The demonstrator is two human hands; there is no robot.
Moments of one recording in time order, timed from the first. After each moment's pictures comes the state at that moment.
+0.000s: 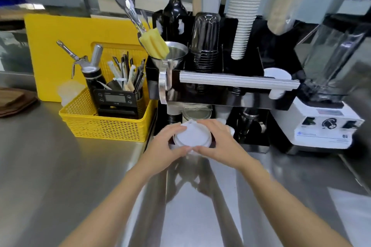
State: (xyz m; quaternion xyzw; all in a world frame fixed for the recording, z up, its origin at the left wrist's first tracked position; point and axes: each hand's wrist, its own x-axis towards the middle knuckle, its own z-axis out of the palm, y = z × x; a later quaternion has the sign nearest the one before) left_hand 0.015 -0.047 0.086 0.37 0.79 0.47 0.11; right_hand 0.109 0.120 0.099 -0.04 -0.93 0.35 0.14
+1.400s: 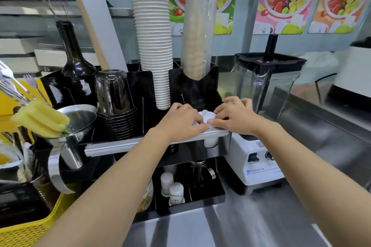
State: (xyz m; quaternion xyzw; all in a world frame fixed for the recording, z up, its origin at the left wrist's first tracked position) left_hand -0.026 0.234 0.209 0.68 0.71 0.17 -0.08; right_hand 0.122 0.357 0.223 -0.21 -0.97 0.06 0.11
